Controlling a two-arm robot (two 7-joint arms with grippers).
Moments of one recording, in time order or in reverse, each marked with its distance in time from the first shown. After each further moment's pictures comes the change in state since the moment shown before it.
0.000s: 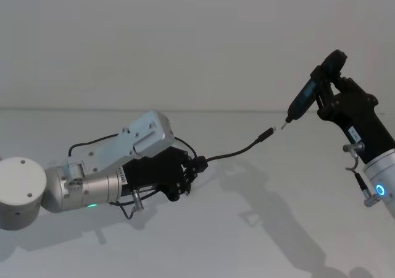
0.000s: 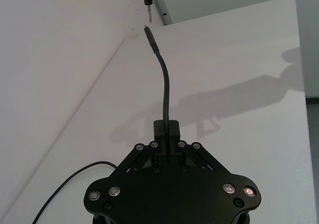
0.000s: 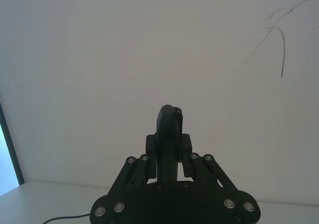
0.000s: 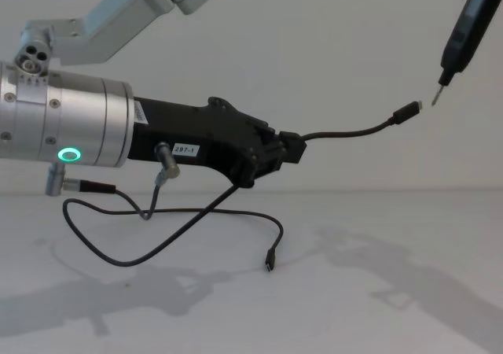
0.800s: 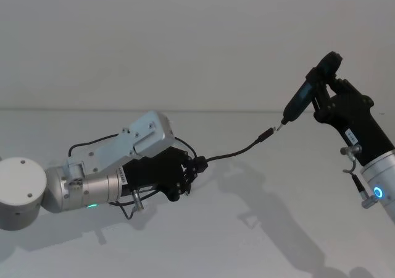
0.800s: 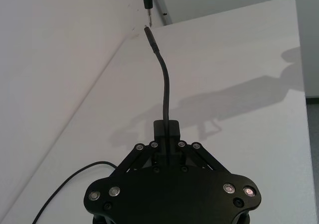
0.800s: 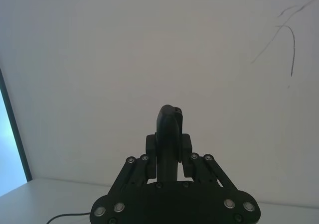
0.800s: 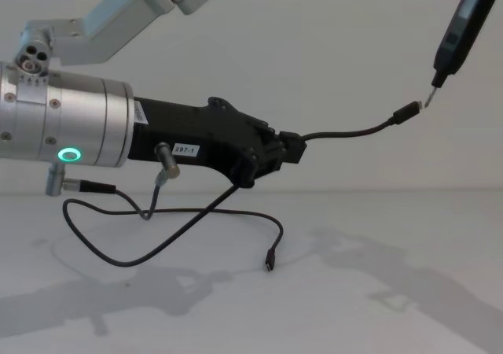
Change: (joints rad) left arm 0.000 0.000 0.000 0.000 0.000 0.000 0.000; right arm 0.003 0.016 -0.016 0.011 0.019 -0.019 0.020
